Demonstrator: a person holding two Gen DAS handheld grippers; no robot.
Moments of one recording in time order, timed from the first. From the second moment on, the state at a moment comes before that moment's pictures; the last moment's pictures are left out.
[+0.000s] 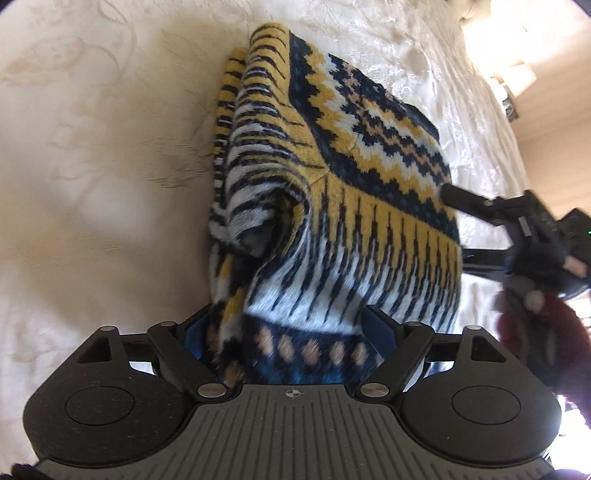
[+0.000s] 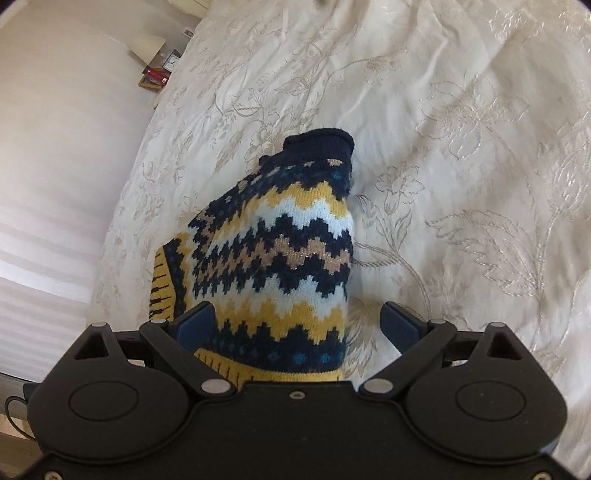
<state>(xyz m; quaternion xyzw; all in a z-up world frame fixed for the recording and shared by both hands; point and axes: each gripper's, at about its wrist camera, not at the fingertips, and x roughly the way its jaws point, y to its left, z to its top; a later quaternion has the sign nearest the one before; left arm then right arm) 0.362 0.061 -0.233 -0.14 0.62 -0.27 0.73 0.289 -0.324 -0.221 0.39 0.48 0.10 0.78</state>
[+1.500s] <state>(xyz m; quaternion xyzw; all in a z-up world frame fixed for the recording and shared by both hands) 0.163 -0.008 -0.147 -0.03 0.54 -0.29 0.79 0.090 -0.375 -0.158 0.28 0.48 0.05 0.83</state>
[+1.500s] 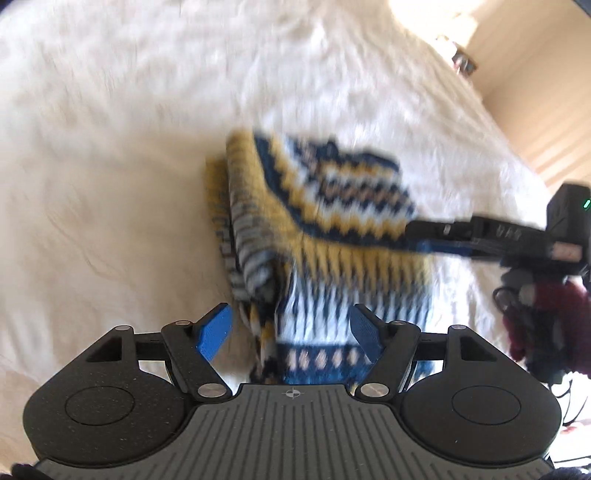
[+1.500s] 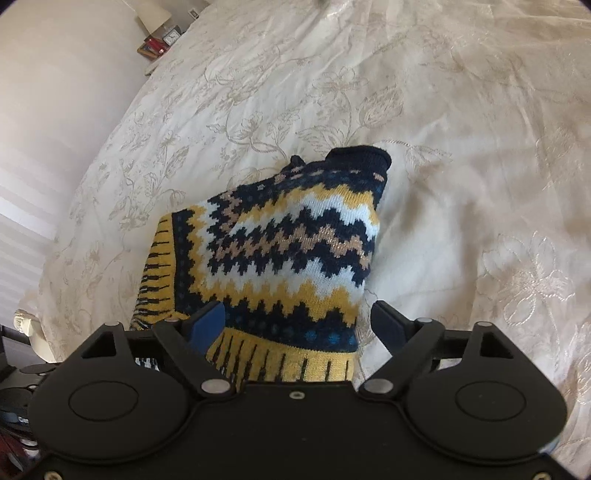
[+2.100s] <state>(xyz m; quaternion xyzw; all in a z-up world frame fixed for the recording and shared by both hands) 0.203 -0.074 -0.185 0.03 0.53 -0.27 0.81 0.104 -0.405 -0.150 0.24 0.46 -0.02 0.85</state>
